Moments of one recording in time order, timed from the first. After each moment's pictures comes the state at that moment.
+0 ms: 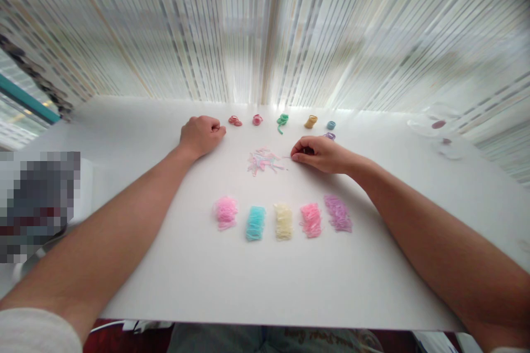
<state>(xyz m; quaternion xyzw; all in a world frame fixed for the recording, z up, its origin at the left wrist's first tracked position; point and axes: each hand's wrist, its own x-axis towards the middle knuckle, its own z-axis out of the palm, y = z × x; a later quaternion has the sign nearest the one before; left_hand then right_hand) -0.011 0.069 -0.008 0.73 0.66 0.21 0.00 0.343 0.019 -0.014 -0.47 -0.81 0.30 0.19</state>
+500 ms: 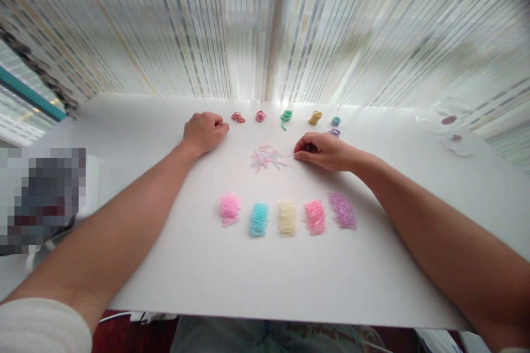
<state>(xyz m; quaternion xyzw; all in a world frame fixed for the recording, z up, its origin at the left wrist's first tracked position) -0.009 0.067 -0.006 0.72 0.66 0.20 0.00 0.342 0.018 -0.013 -0.48 -0.81 0.28 0.17</state>
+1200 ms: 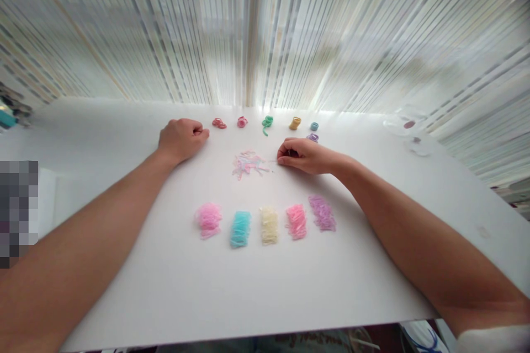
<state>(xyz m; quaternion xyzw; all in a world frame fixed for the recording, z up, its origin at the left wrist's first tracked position) -0.008 0.064 0.001 0.72 0.67 0.17 -0.01 0.344 0.018 -0.006 -0.42 -0.84 0.29 0.17</state>
